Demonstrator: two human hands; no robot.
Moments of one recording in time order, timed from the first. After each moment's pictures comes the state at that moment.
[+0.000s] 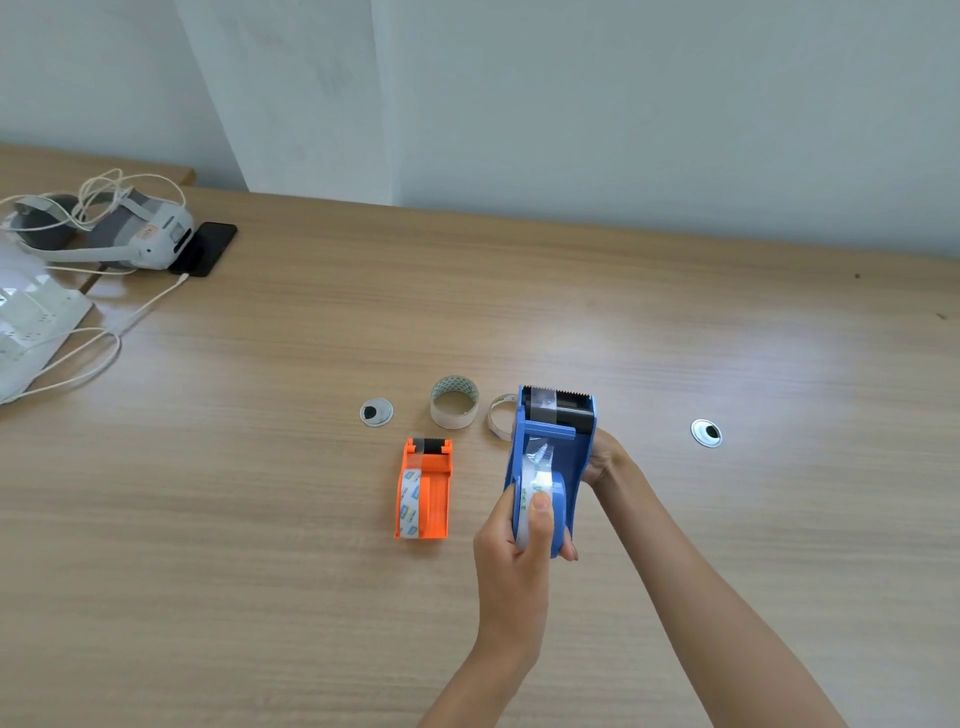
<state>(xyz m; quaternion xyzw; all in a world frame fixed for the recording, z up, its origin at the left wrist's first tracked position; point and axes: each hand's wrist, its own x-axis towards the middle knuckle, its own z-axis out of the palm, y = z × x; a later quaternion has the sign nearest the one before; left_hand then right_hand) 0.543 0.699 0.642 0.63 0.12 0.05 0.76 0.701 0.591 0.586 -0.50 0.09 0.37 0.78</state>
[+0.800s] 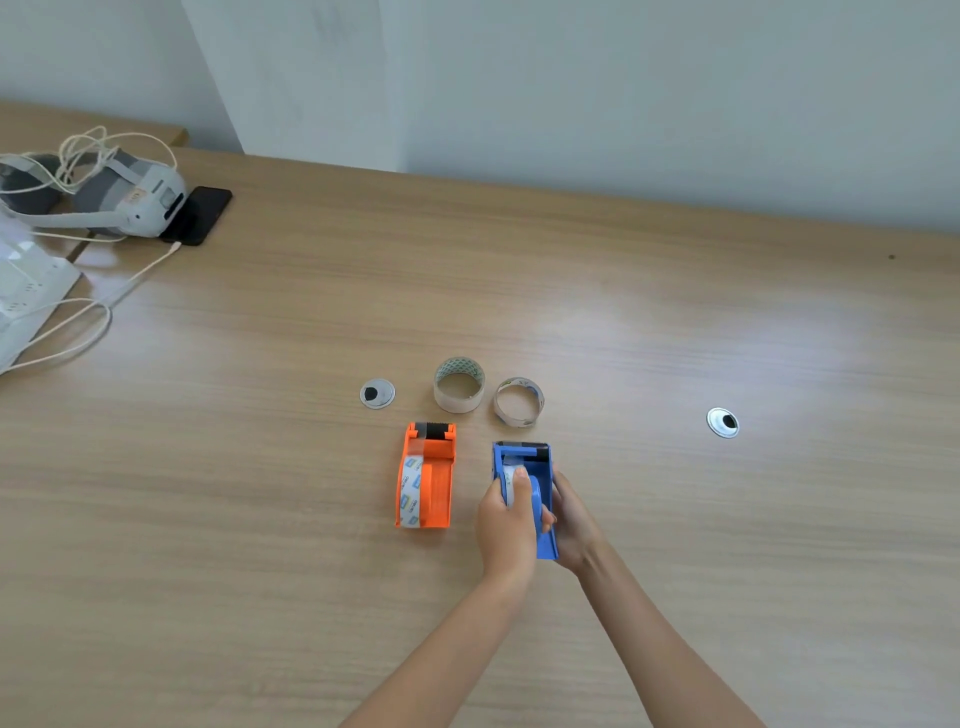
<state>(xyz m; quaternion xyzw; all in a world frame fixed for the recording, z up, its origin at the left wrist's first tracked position) 0.598 0.691 0.551 0.66 0.30 -0.08 0.68 0.629 0.604 0.501 -0.45 0.27 0.31 0.79</state>
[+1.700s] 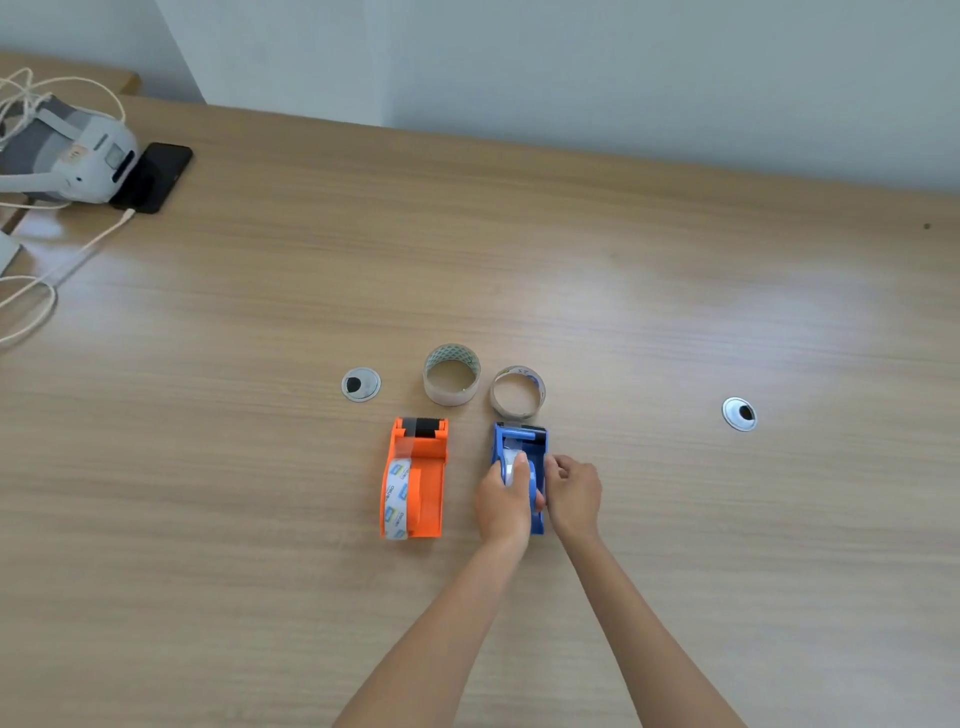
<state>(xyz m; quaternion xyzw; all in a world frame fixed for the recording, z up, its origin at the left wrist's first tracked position) 0.654 0.687 0.483 0.68 0.33 -0.14 0.64 0.670 0.607 0.457 -0.85 0.27 0.08 0.44</state>
